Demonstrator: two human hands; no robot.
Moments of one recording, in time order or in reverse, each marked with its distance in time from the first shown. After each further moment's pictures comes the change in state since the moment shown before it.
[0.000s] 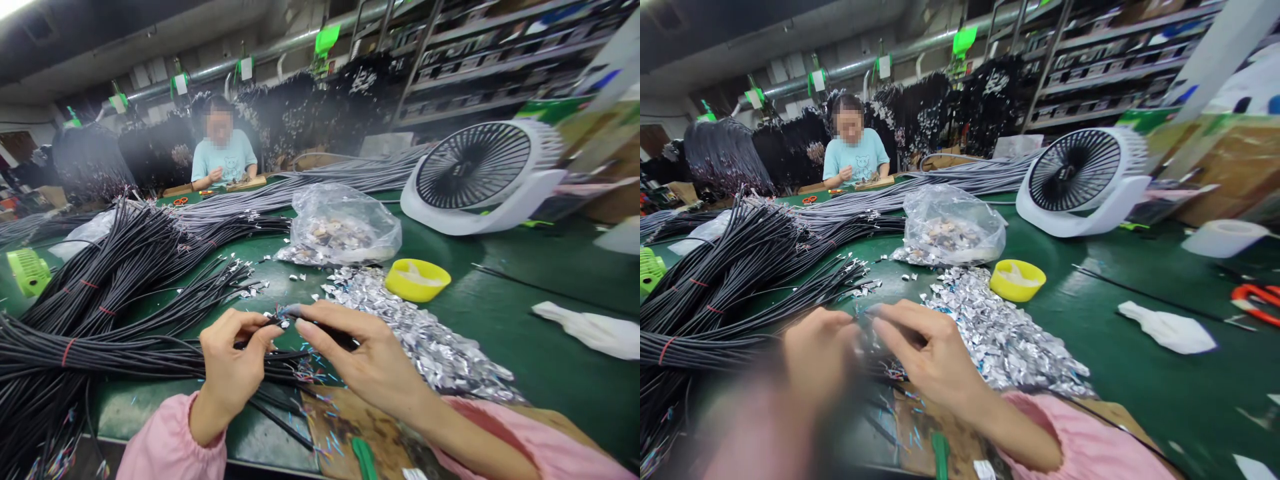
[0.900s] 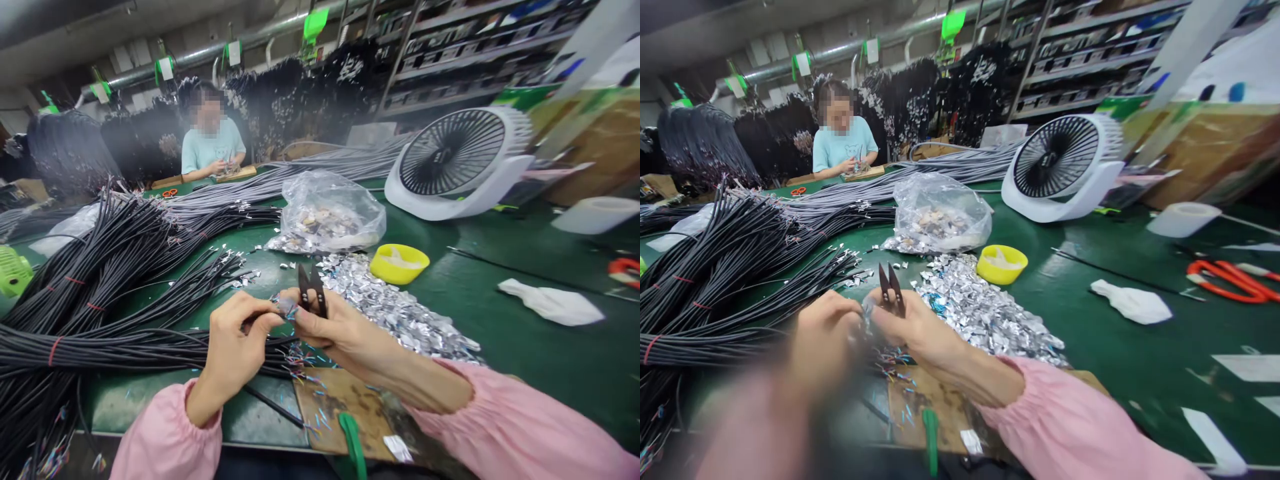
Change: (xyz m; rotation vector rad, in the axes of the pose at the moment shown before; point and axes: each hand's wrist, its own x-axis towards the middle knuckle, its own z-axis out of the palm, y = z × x) left_hand 0.007 -0.001 0.002 -0.054 -0.253 0.019; right_hand 0.010 0.000 0.002 0.594 -0.298 0.452
